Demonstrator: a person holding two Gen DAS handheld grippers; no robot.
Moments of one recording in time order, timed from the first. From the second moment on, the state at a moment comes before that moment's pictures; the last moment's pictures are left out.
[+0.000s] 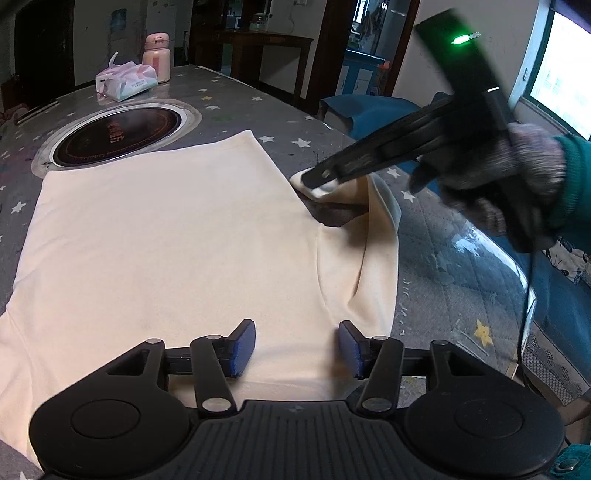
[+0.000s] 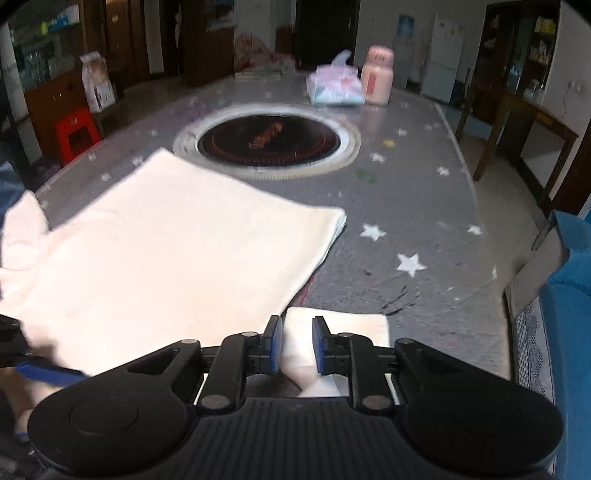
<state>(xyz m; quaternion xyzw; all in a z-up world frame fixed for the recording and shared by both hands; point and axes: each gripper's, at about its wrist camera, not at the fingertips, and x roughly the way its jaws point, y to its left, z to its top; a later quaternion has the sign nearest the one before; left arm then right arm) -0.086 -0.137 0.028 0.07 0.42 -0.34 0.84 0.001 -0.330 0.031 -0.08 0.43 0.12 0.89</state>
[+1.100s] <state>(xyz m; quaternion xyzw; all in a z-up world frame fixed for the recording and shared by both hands) -0.095 -0.138 0.026 0.08 0.41 -0.34 0.85 -0.142 -0.464 0.049 0.00 0.37 -0.11 0.92</state>
